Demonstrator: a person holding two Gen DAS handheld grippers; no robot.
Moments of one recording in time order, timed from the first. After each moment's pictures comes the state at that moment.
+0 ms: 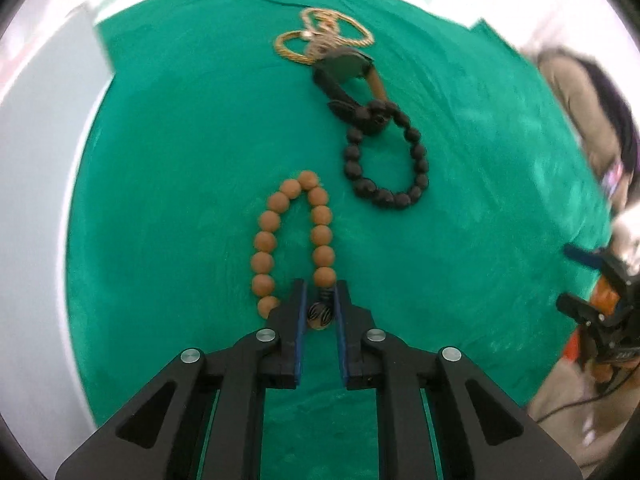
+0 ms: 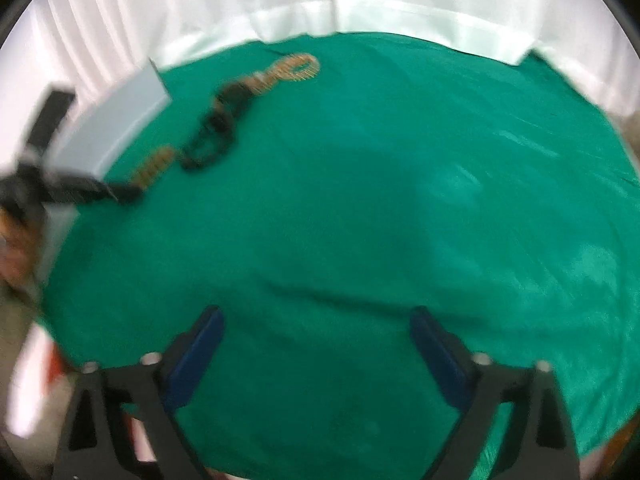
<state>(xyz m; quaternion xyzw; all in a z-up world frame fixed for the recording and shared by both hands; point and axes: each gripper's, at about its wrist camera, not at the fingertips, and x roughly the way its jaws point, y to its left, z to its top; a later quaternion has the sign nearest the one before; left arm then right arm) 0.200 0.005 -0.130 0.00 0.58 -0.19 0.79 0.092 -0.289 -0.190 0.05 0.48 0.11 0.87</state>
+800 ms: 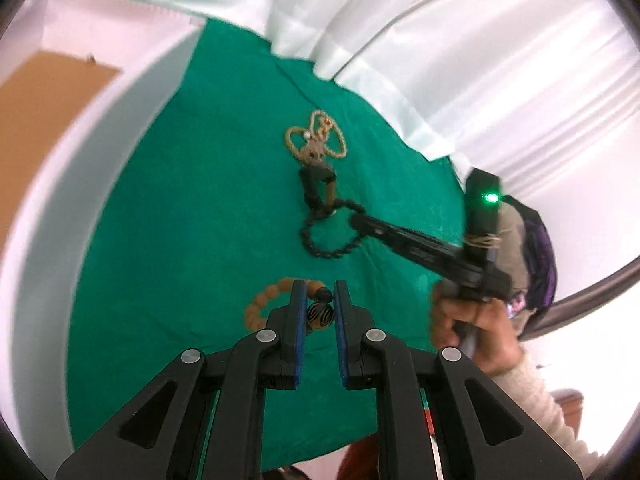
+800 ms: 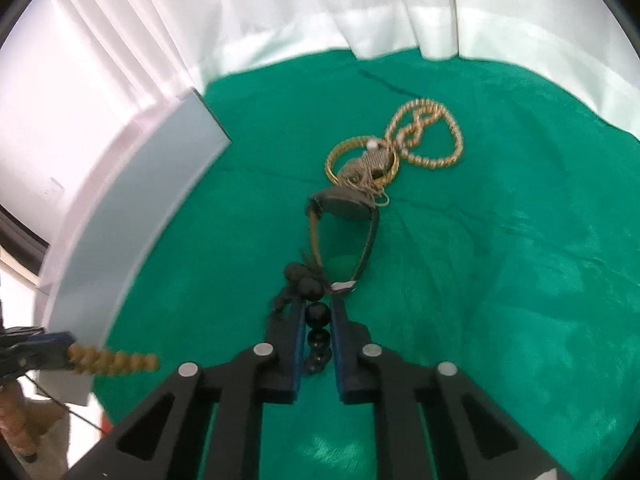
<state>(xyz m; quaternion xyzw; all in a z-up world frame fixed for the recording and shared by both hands) 0.158 0.068 -0.040 -0.25 0.49 -0.20 0.81 0.246 -0.203 -0.148 0.05 0.48 0.24 0.84</state>
